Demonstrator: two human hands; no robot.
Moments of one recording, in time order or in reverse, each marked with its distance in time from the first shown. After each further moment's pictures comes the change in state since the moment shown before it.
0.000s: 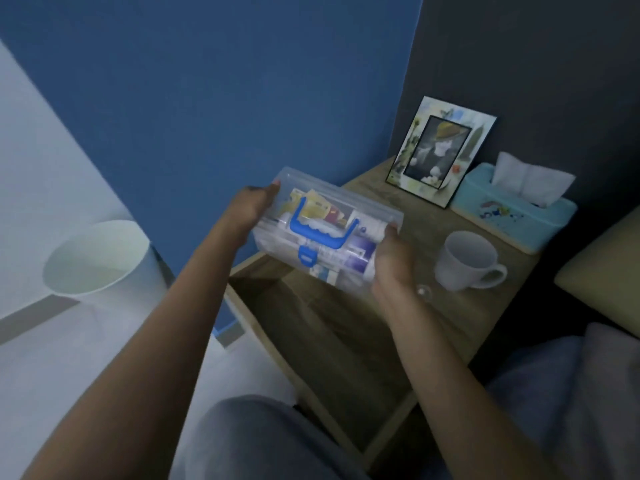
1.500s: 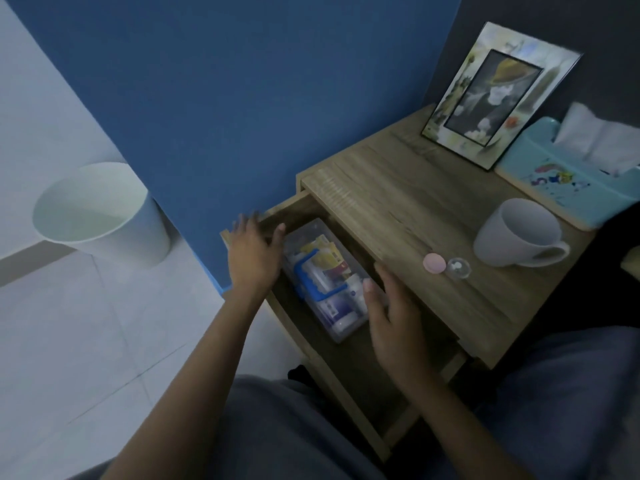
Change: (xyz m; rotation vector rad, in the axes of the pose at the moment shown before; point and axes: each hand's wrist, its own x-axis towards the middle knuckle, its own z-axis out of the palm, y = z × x) left_hand -0.029 -0.155 0.029 0.482 0.295 0.078; right_hand -0.048 0.107 -0.044 -0.651 -0.399 -0.430
